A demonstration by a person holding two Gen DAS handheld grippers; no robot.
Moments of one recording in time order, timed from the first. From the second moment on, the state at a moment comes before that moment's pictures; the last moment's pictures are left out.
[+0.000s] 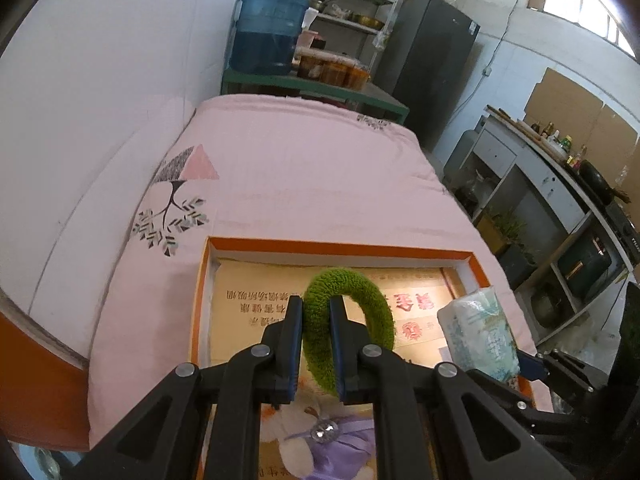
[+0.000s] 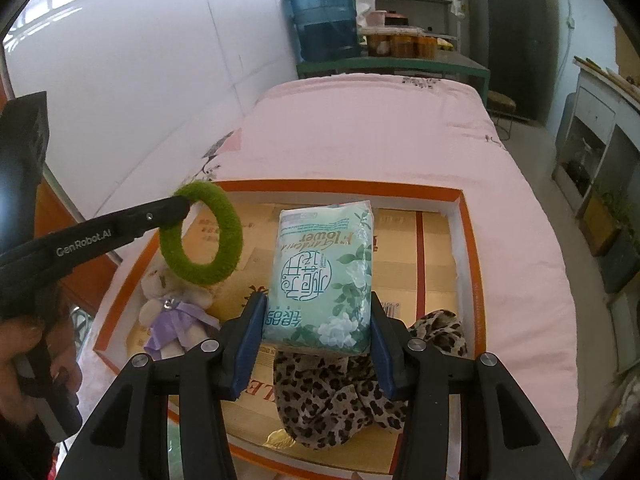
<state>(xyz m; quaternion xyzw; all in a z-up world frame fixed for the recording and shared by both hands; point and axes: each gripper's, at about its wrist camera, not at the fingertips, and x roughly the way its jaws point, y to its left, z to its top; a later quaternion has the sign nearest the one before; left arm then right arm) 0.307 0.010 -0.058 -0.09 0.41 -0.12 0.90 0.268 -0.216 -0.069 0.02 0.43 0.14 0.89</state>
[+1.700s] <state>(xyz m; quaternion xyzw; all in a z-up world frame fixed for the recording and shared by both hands) 0.295 0.005 -0.064 -0.06 0.42 -0.11 0.90 0.256 -0.213 -0.069 0.01 0.42 0.13 0.90</state>
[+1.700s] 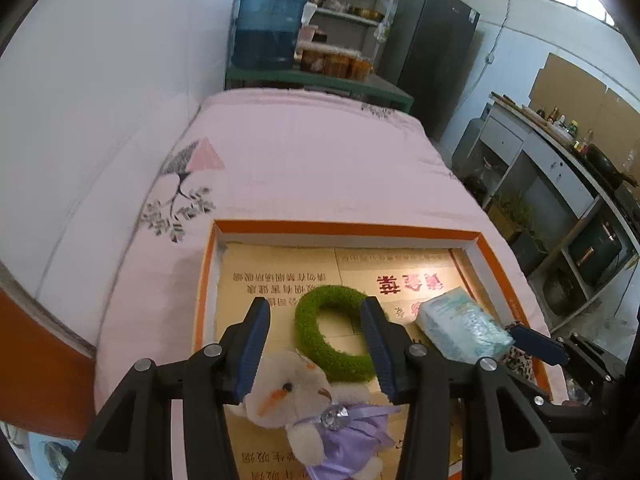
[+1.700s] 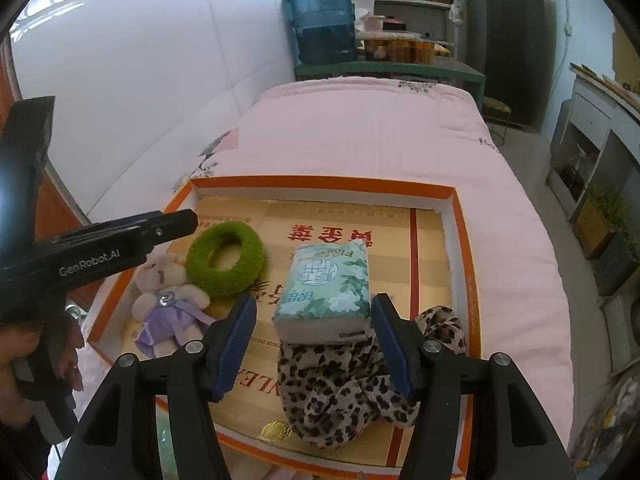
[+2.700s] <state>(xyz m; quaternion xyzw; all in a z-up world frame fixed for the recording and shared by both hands) 0.183 0.010 0.005 -0.04 0.31 -0.09 0.95 0.169 -0.217 -0.013 0.03 0.35 0.12 0.93</state>
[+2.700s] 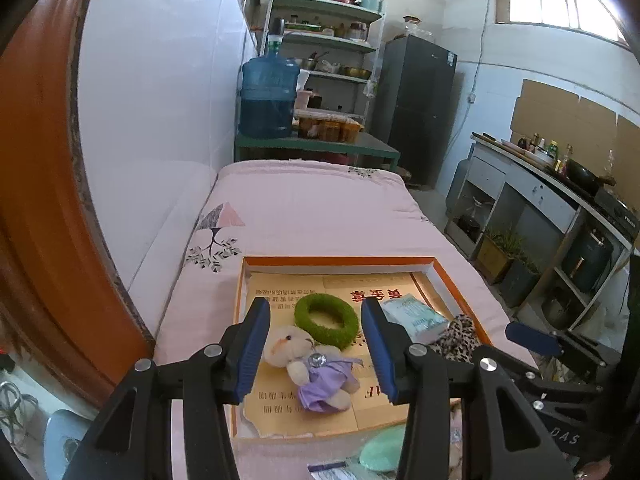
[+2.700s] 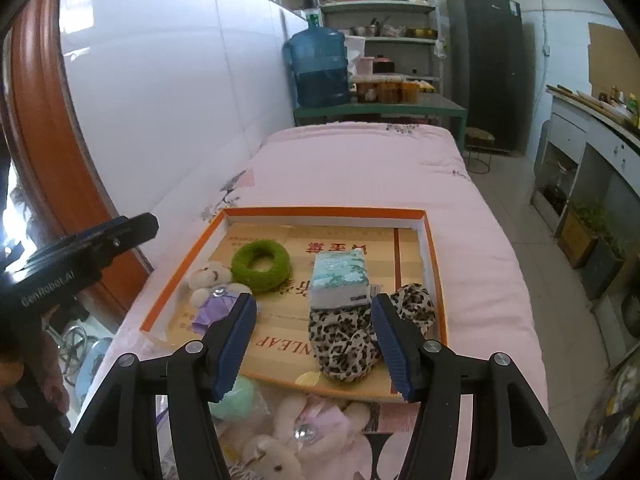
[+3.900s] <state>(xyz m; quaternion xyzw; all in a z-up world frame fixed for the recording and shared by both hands) 0.066 0.015 0.010 -0.03 0.25 -0.09 0.96 0.050 -0.204 0.004 0.03 0.30 0.11 0.95</state>
